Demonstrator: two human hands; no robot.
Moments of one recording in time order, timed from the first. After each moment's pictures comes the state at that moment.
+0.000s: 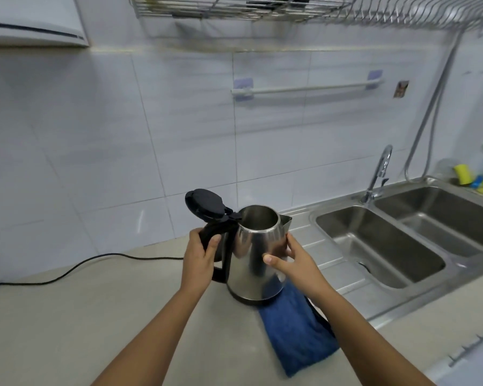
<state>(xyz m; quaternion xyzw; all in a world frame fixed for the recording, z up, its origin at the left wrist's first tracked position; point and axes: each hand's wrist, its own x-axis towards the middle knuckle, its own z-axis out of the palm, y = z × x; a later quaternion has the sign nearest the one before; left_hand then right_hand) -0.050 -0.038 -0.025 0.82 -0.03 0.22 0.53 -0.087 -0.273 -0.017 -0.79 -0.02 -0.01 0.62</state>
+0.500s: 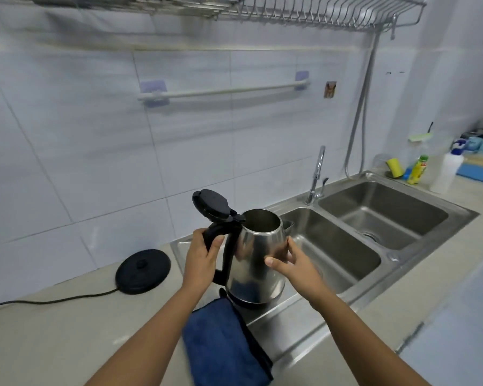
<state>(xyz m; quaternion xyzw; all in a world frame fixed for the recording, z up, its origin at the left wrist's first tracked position) 0.020 -0.219 -0.028 0.83 -0.11 0.16 0.53 -0.057 -0.443 -0.033 -0.75 0.04 -0.04 0.66</state>
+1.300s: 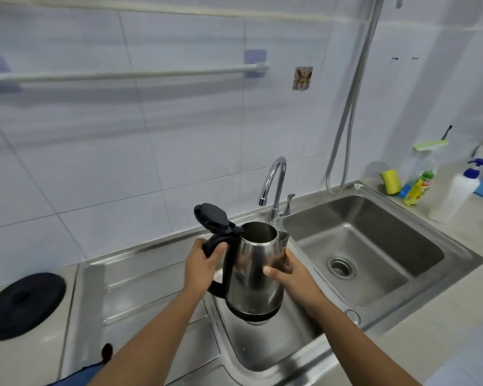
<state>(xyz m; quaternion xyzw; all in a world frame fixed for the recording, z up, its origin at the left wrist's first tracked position) 0.149 -0.481 -0.068 0.82 0.03 0.08 0.57 0.081 -0.703 -0.052 -0.75 0.07 0.05 0.65</state>
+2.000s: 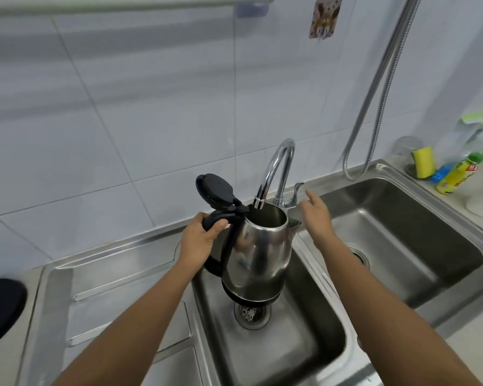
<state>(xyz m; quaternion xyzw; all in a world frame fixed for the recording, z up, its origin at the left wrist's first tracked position) 0.257 -0.513 -0.081 0.84 0.02 0.04 0.55 0.271 -0.777 -0.059 -0.76 0.22 -0.07 0.61</state>
